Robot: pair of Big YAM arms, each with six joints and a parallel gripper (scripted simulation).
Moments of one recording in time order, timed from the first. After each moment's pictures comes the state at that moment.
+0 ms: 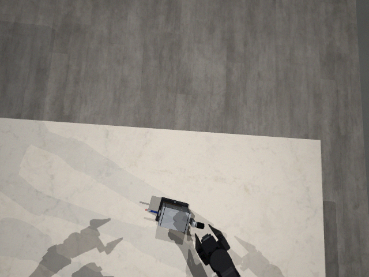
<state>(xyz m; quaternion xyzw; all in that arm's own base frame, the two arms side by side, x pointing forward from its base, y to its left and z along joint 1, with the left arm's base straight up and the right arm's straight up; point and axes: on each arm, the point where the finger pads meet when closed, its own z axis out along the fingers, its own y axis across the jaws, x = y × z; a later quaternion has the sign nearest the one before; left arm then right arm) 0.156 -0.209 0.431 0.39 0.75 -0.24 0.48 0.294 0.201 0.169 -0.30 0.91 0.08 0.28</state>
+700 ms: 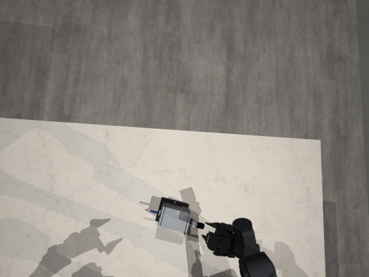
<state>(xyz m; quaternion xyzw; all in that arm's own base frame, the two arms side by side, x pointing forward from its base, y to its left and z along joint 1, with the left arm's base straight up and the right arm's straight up) 0.156 -0.209 0.431 0.39 0.75 -0.24 0.48 0.298 0.190 0.165 -0.57 0.76 0.21 0.22</state>
